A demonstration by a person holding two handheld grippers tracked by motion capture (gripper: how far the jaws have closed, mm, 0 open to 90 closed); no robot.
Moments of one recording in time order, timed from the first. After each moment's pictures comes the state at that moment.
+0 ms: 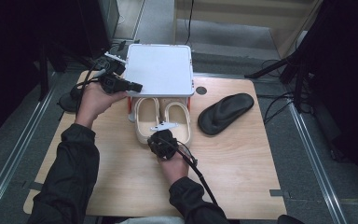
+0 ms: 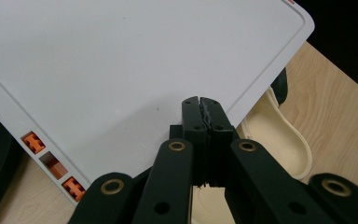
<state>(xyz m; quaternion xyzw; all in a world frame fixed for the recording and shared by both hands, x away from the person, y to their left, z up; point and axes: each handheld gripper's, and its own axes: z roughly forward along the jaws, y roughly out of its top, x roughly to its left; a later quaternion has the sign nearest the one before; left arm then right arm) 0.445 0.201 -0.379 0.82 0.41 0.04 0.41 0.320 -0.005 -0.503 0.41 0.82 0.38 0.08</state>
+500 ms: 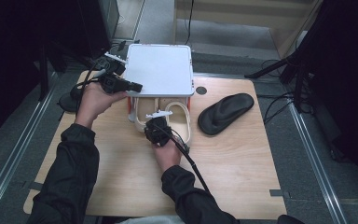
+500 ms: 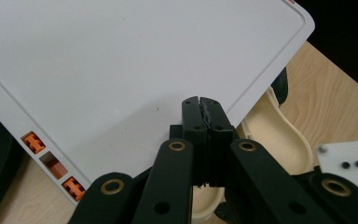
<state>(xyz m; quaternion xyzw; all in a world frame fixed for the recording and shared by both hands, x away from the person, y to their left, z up) 0.445 0.201 -0.379 0.82 0.41 0.05 0.41 0.360 0.019 -0.506 0.44 0.81 0.38 0.10</state>
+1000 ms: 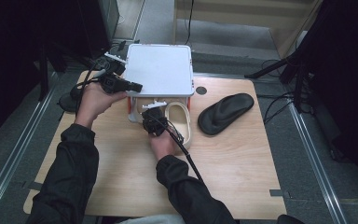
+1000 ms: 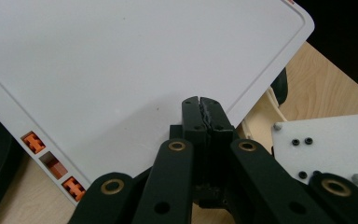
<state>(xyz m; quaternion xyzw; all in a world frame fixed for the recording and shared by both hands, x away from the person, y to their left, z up) 0.445 0.201 -0.379 0.82 0.41 0.05 0.41 0.392 0.036 -0.506 0.44 0.81 0.37 0.13</state>
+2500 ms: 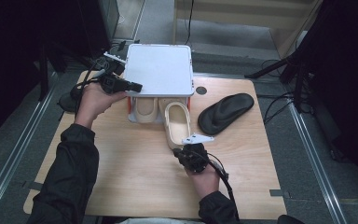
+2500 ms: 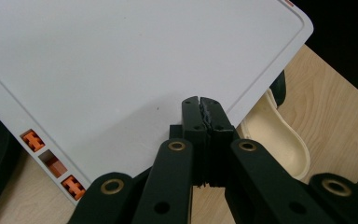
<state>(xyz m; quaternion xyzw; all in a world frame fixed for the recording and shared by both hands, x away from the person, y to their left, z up) 0.446 0.203 -0.380 0.81 0.41 0.04 0.41 0.284 -0.097 -0.500 0.41 0.81 0.40 0.09</state>
